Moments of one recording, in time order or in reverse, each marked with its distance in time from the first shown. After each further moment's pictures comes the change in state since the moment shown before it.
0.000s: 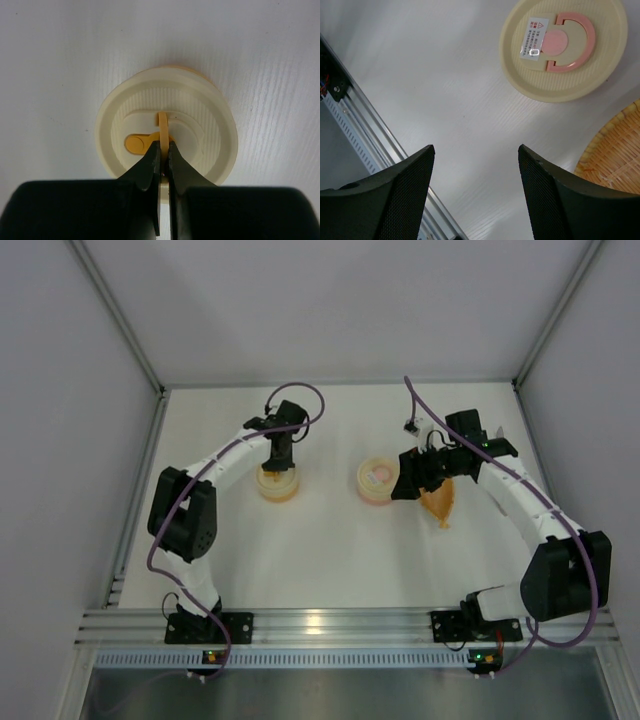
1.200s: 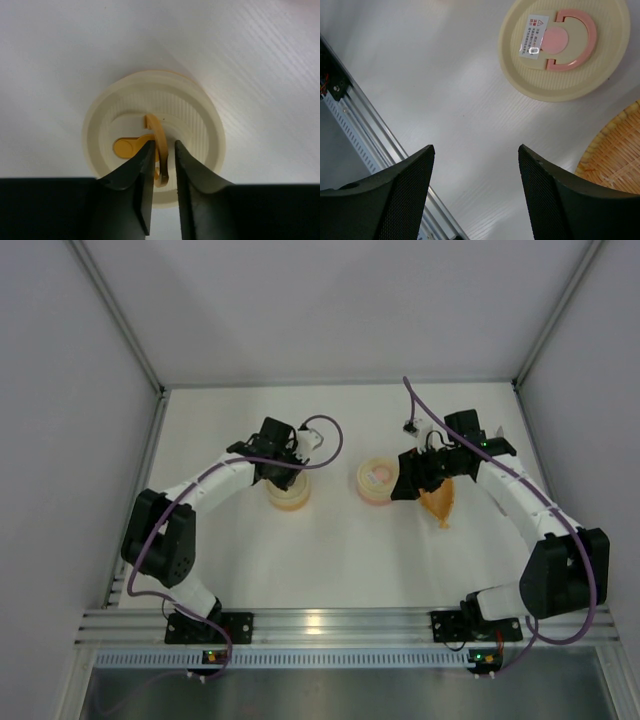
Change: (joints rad) left arm 0.008 -0.201 -0.302 0.279 0.480 0.781; right arm 0.000 0.013 0.000 -0.002 0.000 0.000
